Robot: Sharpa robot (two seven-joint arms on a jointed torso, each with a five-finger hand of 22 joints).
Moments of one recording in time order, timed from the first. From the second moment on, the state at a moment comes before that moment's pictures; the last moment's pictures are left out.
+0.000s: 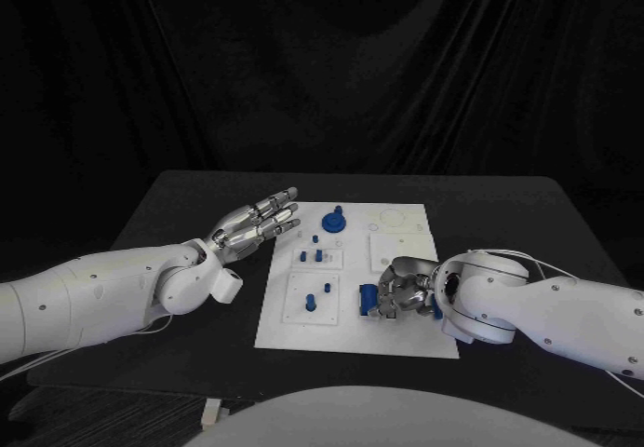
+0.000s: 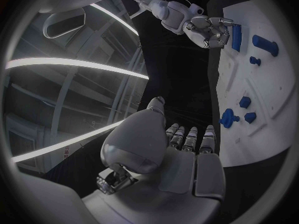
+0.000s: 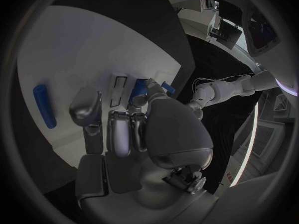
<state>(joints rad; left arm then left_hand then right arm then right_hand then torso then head) 1.04 -0.91 -0.21 1.36 -0.18 0.17 0.67 1.42 0.28 -0.20 0.24 0.49 0.09 0.04 0.02 0.02 0.00 0.01 0.00 0.00 0.00 0.09 0.00 0.00 0.17 0.01 0.21 0.01 0.02 1.12 -0.75 -0.21 1.65 -1.12 -0.07 -0.45 1.26 0.01 -0.09 0.13 0.29 0.85 -0.01 0.98 1.20 1.47 -0.07 1.57 1.31 1.47 -0.12 1.53 1.31 0.10 1.44 -0.01 0.97 1.31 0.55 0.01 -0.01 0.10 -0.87</state>
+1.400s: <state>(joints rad) 1.03 -0.92 -0.21 1.36 -0.18 0.18 0.66 1.42 0.28 -0.19 0.22 0.50 0.09 0.05 0.02 0.02 0.00 0.02 0.00 0.00 0.00 0.09 0.00 0.00 0.17 0.01 0.22 0.01 0.02 1.27 -0.95 -0.21 1.66 -1.20 0.03 -0.55 1.07 0.04 -0.20 0.25 0.33 1.09 0.03 0.32 0.50 1.47 -0.04 1.57 1.31 1.47 -0.10 1.52 1.31 0.10 1.45 0.02 0.99 1.31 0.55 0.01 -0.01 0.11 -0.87</state>
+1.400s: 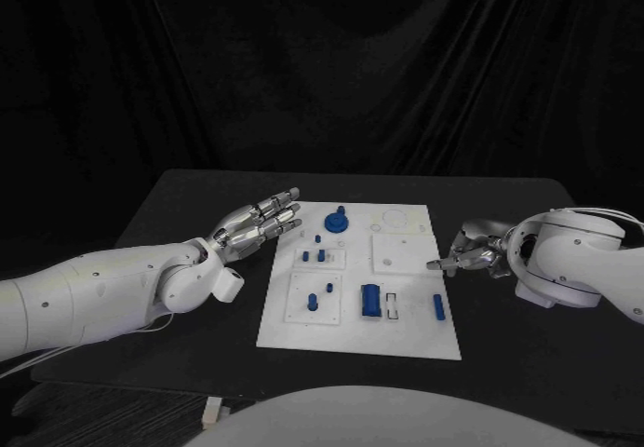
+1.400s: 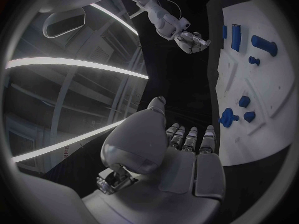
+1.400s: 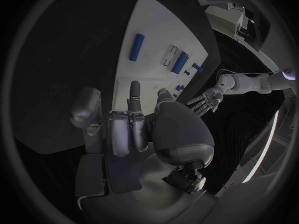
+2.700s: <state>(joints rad) 1.03 -0.91 -0.21 1.36 -0.18 0.18 0.66 1.43 0.28 -0.19 0.21 0.50 0.09 0.05 0.02 0.02 0.00 0.02 0.00 0.00 0.00 0.09 0.00 0.00 0.17 0.01 0.22 0.01 0.02 1.16 -0.88 -0.20 1.64 -1.29 0.13 -0.59 1.26 0.05 -0.11 0.11 0.40 1.08 0.04 0.23 0.47 1.47 -0.04 1.57 1.31 1.47 -0.10 1.49 1.31 0.10 1.44 0.01 0.92 1.31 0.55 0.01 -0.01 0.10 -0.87</state>
